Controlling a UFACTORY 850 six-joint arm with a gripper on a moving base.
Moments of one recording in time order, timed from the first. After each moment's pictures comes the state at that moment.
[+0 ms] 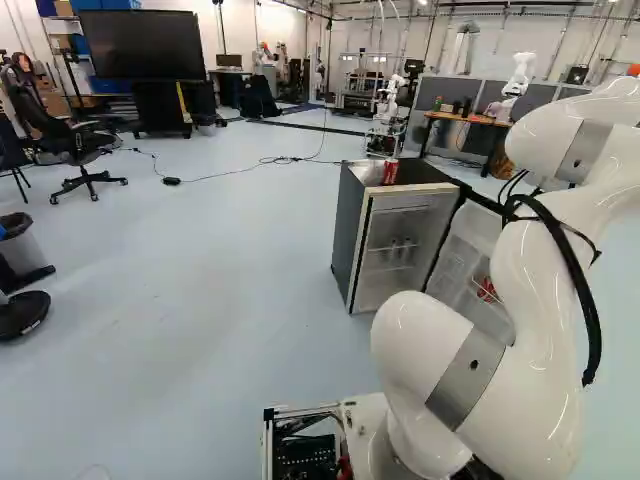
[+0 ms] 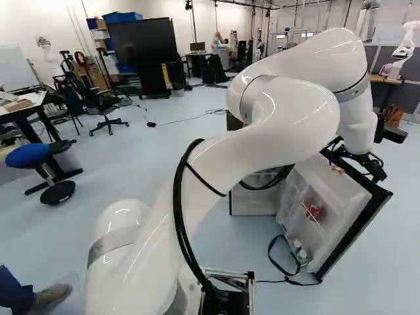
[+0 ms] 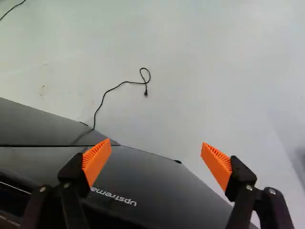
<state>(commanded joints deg) -56.5 -54.1 -103.4 2.2 -15.1 0.0</state>
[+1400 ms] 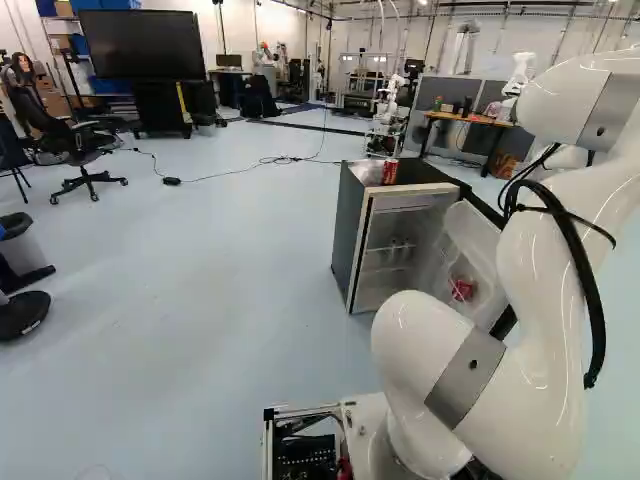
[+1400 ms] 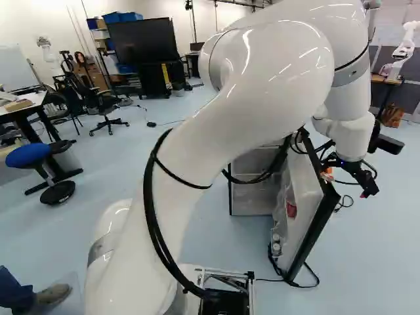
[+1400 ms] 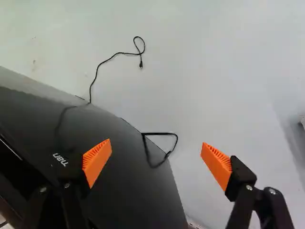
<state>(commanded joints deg) -57.6 -40.1 -82.3 2.2 -15.5 0.0</state>
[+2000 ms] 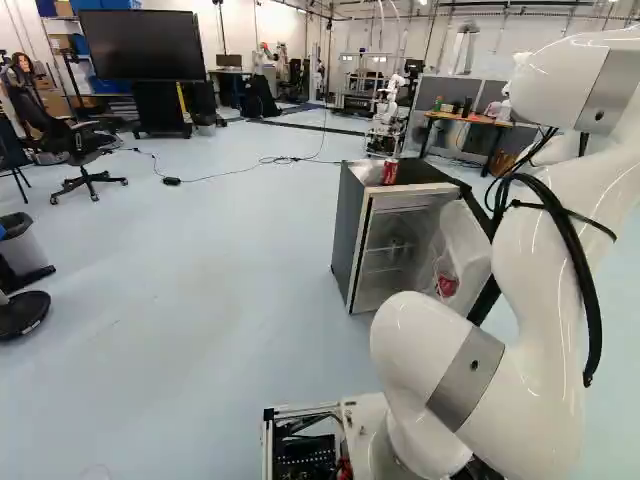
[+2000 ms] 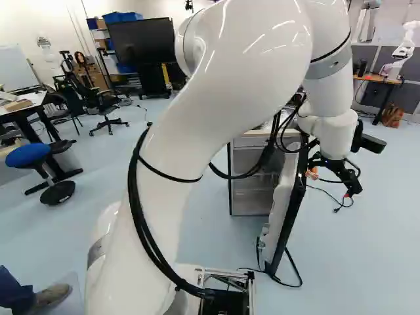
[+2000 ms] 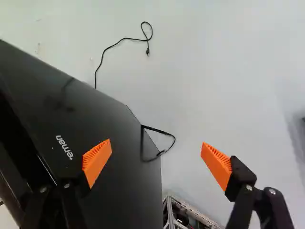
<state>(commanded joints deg) -54.9 -34.6 -74.2 2.2 -15.5 0.0</state>
